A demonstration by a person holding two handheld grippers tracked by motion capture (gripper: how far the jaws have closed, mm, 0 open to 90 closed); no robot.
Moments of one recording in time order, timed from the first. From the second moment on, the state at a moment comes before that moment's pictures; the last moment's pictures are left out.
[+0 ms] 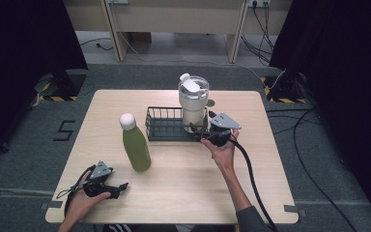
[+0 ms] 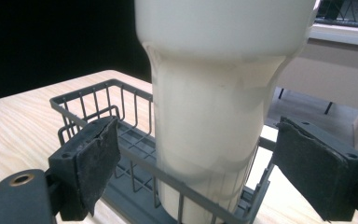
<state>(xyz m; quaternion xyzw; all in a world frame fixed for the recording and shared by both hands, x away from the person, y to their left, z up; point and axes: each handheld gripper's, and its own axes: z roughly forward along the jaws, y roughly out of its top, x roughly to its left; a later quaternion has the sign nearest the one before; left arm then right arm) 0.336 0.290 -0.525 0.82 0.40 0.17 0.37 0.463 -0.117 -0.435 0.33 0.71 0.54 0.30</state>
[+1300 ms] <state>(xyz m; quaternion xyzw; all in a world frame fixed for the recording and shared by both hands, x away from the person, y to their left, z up) 0.336 0.290 -0.525 0.82 0.40 0.17 0.37 0.425 -0.139 -0.447 0.33 0.72 0.54 0.28</state>
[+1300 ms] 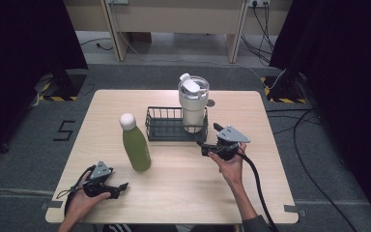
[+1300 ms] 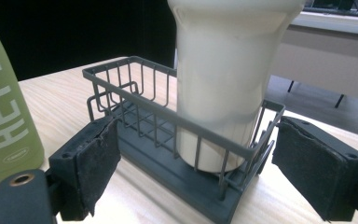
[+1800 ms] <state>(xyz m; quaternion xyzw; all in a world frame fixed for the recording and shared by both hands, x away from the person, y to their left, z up) 0.336 0.290 -0.525 0.82 0.40 0.17 0.37 0.406 -0.150 -0.454 0.33 0.73 0.54 0.27</state>
